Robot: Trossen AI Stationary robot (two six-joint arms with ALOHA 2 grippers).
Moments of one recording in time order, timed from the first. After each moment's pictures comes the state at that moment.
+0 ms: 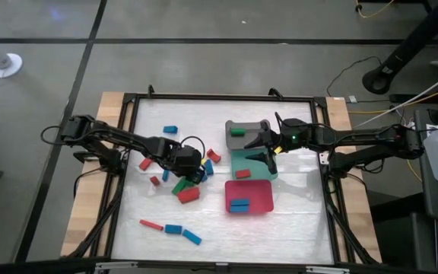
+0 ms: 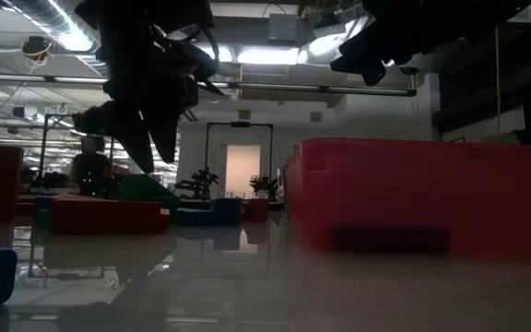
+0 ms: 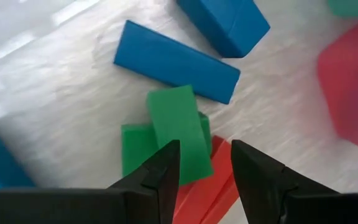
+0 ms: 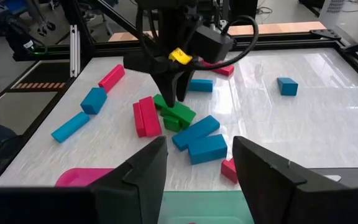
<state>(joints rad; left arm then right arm) -0.09 1.53 0.96 -0.61 0.01 -1.17 -0.12 1.13 0.72 0.05 -0.26 -0.01</state>
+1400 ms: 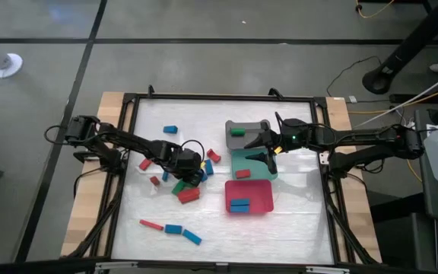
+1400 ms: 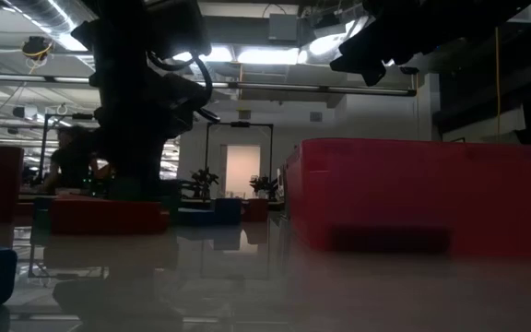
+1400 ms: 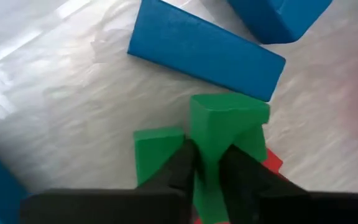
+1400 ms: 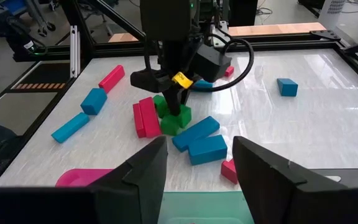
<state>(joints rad) -0.09 1.59 0.88 -0.55 0.03 -1.13 -0.12 1.13 0.72 0.05 -0.26 -0.01</state>
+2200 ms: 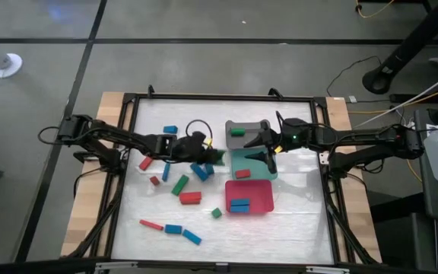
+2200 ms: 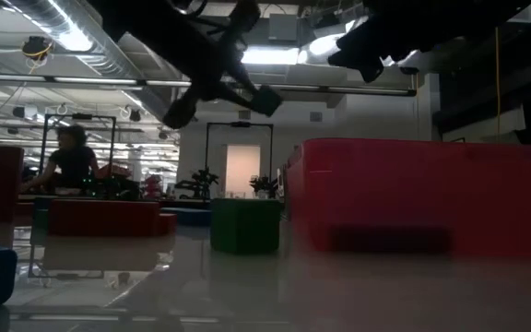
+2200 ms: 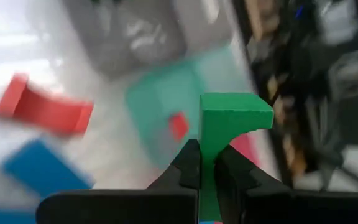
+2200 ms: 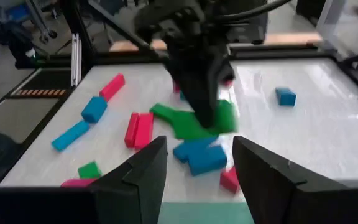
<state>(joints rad) -0.03 1.50 0.88 0.06 -0.23 -1.25 -0.12 1.13 0.72 0.09 -0.26 -0.01</state>
